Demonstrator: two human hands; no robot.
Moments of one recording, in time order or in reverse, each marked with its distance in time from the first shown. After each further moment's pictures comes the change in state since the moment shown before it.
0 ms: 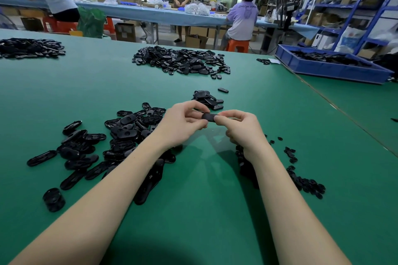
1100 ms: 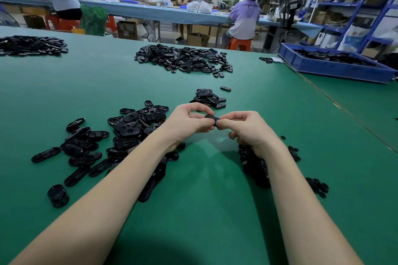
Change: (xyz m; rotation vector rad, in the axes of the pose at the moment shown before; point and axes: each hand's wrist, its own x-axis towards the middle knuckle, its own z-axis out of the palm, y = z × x) left_hand 0.000 0.000 0.005 -0.362 -0.078 -0.188; right_hand -0.002 -0.006 -0.014 -0.182 -0.158 0.032
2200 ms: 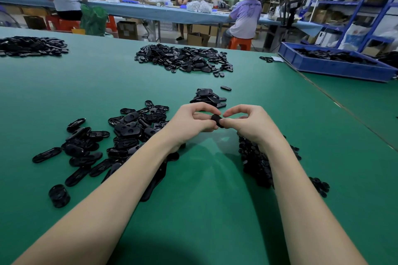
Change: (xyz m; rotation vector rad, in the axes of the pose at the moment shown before) left_hand -0.003 0.002 0.004 0.075 -0.047 0.062; right_hand -0.004 -0.012 -0.008 -0.211 0.100 -0.037
